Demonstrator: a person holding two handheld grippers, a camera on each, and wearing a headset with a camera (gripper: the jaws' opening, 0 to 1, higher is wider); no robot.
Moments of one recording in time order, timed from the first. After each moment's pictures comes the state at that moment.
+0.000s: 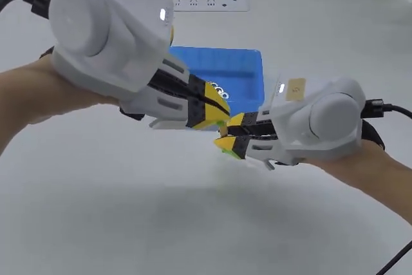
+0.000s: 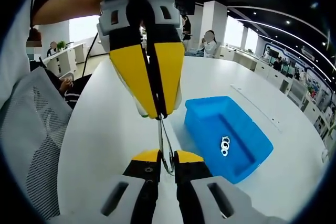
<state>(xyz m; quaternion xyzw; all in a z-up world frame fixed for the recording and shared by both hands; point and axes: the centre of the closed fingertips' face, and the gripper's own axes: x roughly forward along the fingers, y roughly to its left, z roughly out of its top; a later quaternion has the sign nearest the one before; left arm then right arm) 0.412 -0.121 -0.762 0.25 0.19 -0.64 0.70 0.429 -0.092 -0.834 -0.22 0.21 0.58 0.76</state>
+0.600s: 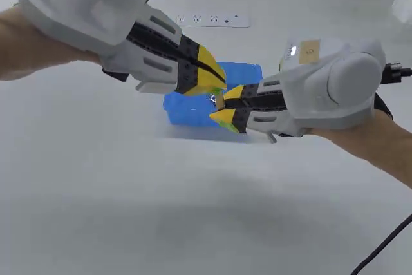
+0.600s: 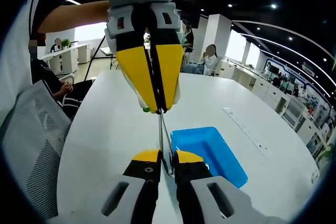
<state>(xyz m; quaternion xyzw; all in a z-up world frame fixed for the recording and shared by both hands) 0.434 -0.107 -0.706 0.29 0.14 -0.63 0.71 0.453 -0.080 -0.775 -0.23 0.15 0.59 0.76</state>
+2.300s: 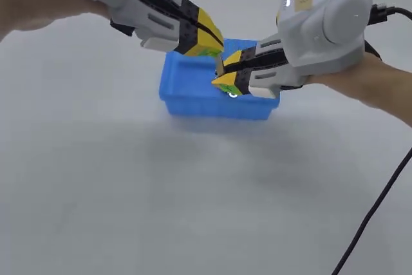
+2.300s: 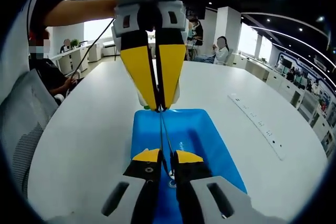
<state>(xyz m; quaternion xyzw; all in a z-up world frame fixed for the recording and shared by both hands) 0.518 -0.098 -0.770 0.26 0.19 -0.64 0.70 0.528 -0.071 -0.841 -0.22 0.18 0.63 0.72</state>
